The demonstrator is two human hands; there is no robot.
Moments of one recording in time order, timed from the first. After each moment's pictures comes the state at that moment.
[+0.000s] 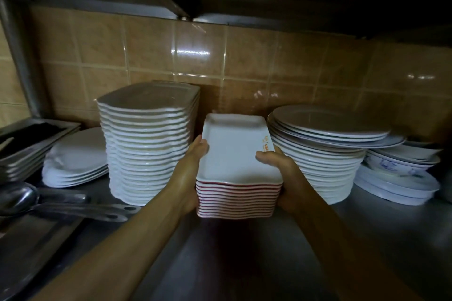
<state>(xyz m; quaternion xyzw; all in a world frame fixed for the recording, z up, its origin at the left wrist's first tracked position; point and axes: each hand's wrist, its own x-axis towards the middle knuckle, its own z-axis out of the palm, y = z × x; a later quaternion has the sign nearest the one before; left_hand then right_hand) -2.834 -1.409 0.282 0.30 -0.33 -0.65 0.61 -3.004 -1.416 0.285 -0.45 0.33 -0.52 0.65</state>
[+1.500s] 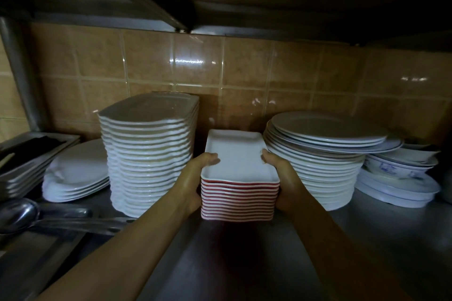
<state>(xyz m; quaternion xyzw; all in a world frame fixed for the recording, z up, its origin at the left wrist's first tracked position) -2.824 -1.432 0.276 0.36 -0.35 -0.68 0.53 -2.999 -1.448 0.277 -0.32 0.39 -0.54 0.67</state>
